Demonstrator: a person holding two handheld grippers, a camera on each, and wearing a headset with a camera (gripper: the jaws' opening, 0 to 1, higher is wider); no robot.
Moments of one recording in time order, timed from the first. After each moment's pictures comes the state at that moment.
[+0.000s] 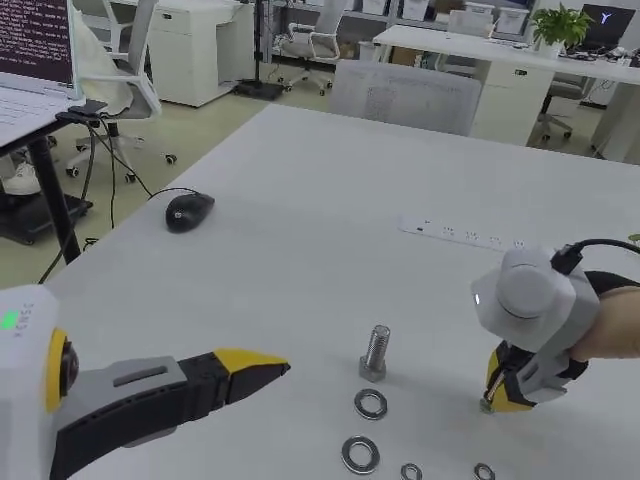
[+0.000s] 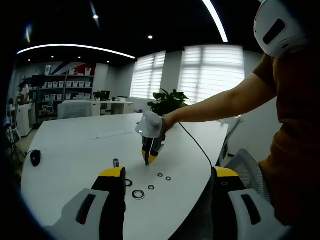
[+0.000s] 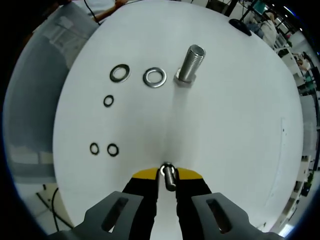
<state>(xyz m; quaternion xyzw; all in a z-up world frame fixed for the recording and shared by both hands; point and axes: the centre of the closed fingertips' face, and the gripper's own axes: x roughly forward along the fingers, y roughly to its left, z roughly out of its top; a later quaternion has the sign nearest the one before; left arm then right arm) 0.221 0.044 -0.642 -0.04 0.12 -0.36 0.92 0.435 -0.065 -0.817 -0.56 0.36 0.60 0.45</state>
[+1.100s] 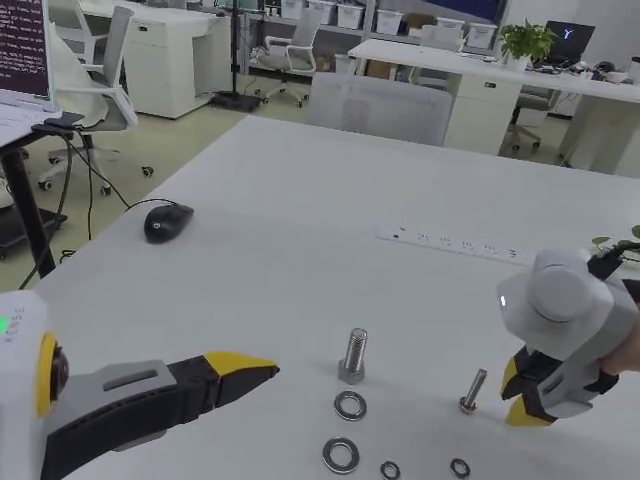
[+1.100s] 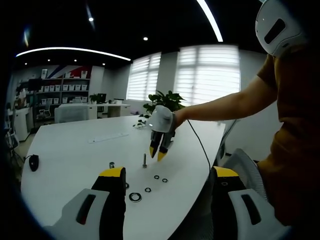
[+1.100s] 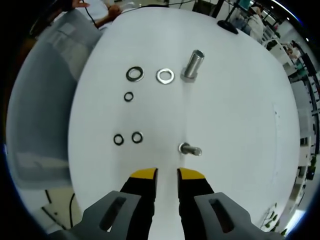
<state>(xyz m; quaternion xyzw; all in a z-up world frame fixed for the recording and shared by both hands) 0.215 0.036 -0.636 -0.03 0.11 -0.38 0.92 0.401 -0.100 -0.784 -0.53 0.36 0.58 0.50</state>
